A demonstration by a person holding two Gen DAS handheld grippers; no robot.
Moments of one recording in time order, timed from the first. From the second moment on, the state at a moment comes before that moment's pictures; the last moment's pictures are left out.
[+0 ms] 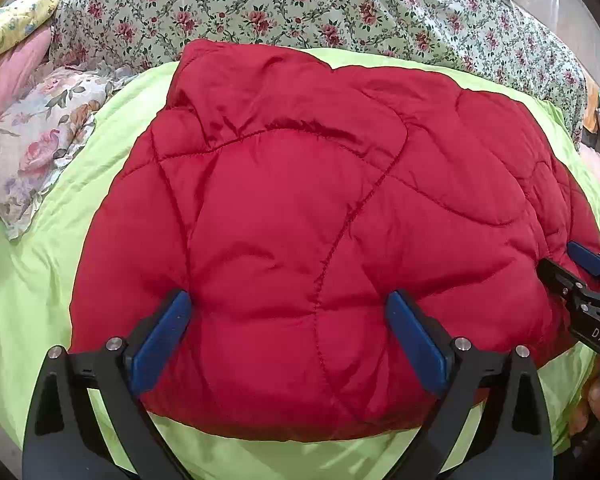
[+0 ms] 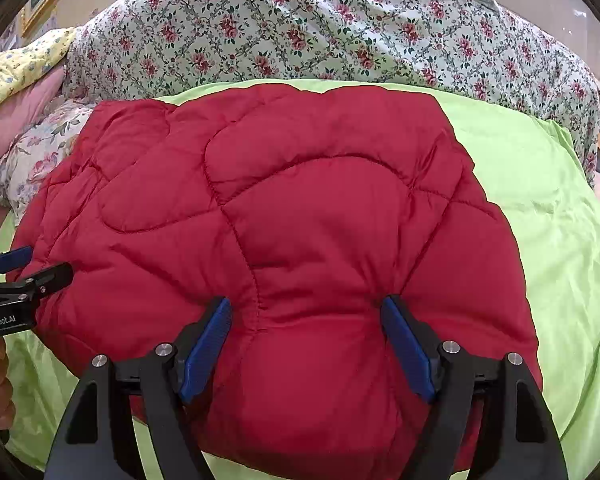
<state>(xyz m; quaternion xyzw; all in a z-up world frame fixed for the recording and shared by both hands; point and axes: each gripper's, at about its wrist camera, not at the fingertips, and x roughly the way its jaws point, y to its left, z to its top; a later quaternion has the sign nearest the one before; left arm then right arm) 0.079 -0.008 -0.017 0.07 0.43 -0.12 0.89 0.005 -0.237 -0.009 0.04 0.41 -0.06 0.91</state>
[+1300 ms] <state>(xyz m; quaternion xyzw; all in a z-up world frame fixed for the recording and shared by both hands) -0.012 0.021 -0.020 0.08 0.45 -0.11 0.88 -0.091 -0.219 0.006 0.10 0.44 -0.01 0.89</state>
